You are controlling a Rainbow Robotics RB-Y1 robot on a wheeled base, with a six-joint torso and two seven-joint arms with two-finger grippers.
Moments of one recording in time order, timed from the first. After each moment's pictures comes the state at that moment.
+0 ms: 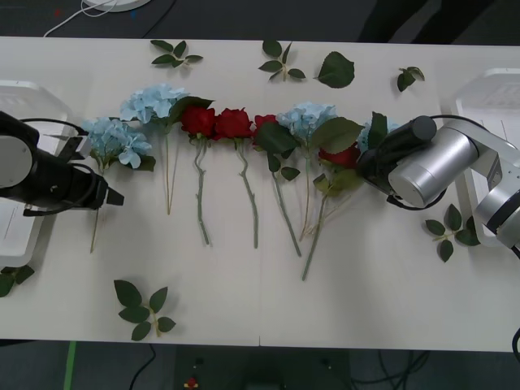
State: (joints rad) right arm -0.68 -0.70 0.71 -1.36 -0.55 0.98 0.32; left arm -0.85 1.14 -1.13 -1.28 1.55 0.72 -1.38
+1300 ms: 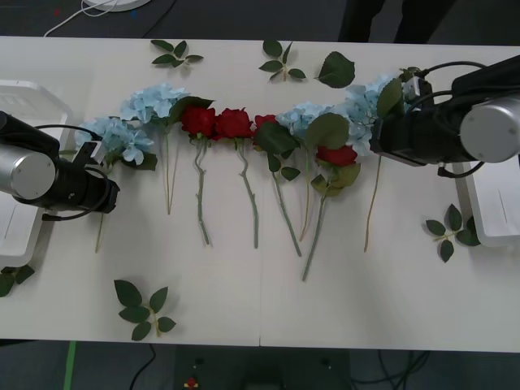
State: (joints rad) right arm -0.57 -0.81 0.36 -1.63 -0.99 1.06 0.99; left arm -0.87 1.07 -1.21 -1.20 1.47 0.63 -1.38
